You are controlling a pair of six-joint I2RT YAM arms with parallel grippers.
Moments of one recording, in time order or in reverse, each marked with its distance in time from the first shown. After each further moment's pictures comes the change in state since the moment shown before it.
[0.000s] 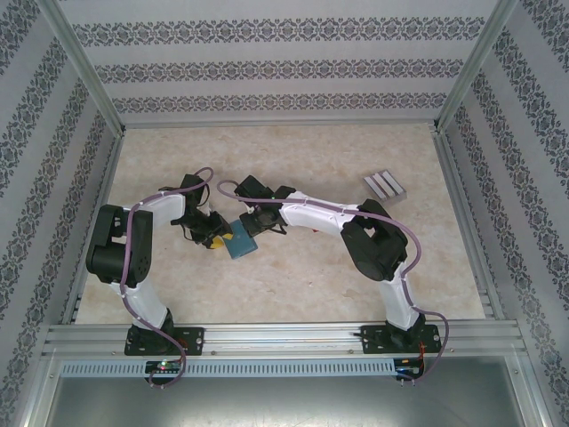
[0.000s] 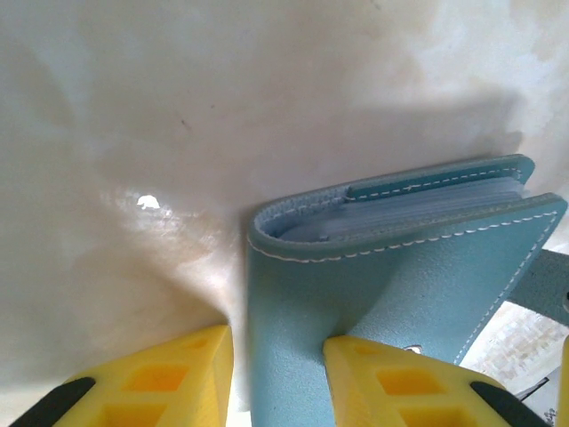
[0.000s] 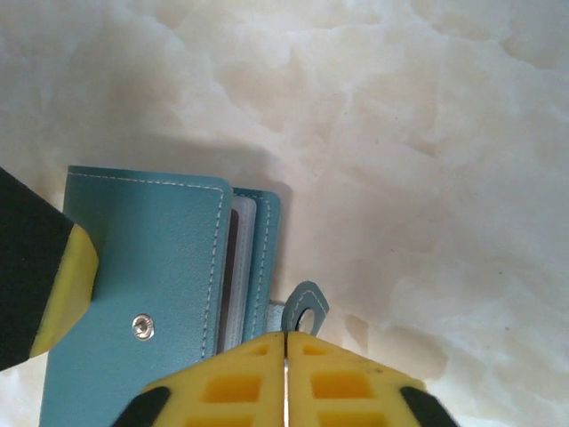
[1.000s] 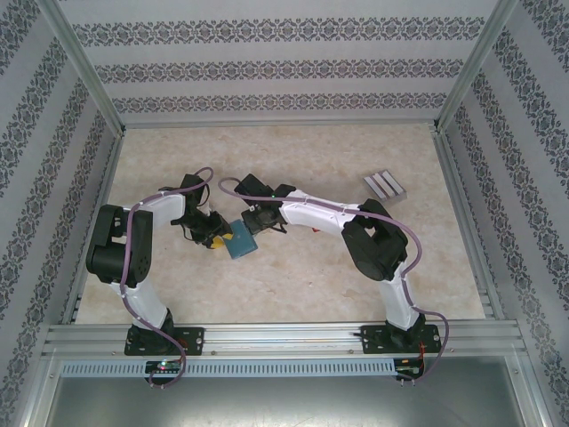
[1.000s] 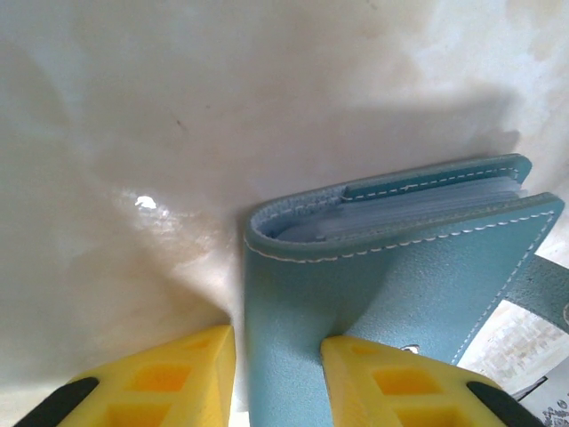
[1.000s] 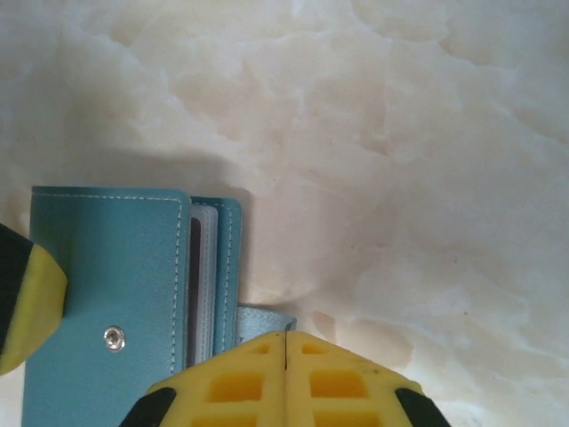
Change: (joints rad) left arm 0.000 0.000 0.000 0.002 0.003 0.000; right arm -0.008 0.000 0.019 -0.035 0.038 0.045
